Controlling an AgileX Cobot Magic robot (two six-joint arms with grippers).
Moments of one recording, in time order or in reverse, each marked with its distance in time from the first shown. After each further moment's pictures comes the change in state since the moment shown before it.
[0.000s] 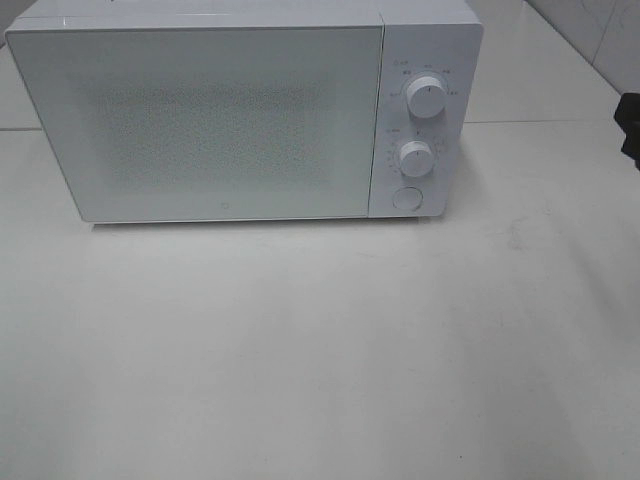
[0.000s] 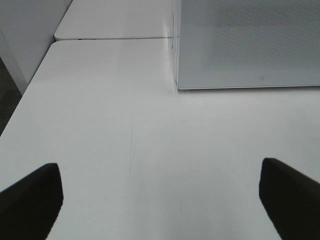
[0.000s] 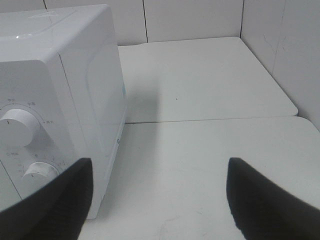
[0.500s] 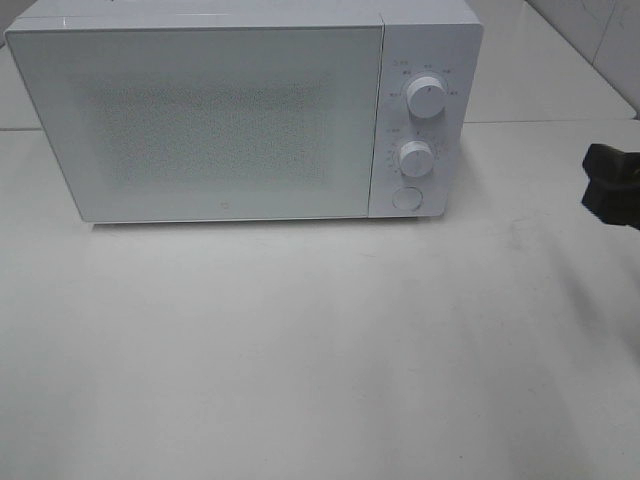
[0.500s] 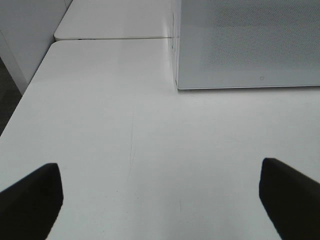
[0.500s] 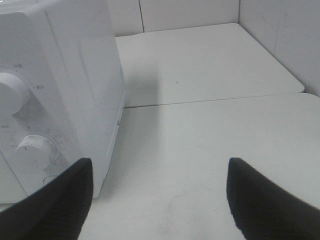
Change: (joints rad) left arm 0.000 0.000 0.000 0.000 0.000 0.000; right arm 0.133 0.201 0.115 0.200 -0.306 -0.099
